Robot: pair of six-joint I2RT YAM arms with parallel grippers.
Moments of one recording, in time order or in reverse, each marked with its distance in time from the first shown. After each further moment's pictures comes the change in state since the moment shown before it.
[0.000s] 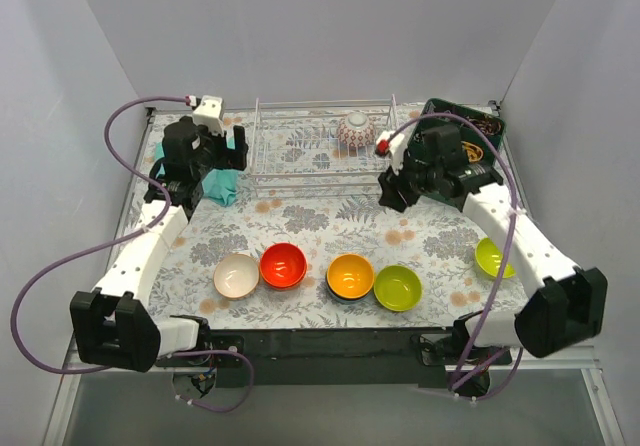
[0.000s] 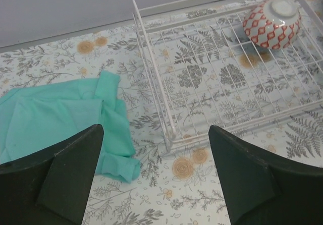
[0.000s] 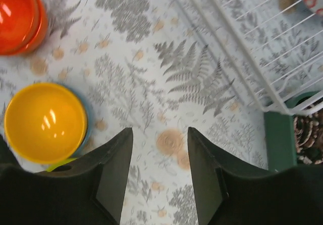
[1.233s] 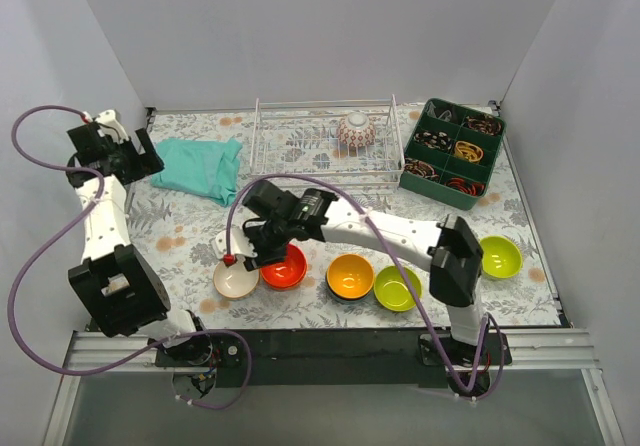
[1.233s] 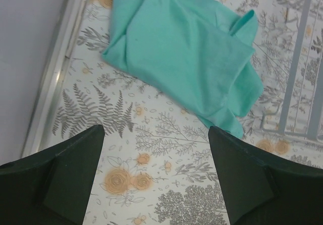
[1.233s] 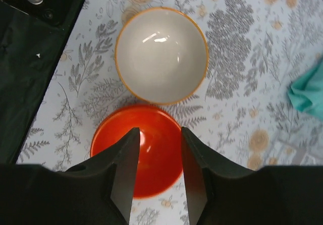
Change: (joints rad) left arm 0.544 0.163 0.151 -0.396 0.127 -0.056; right arm 0.794 0.532 0.515 -0.108 0.089 -0.380
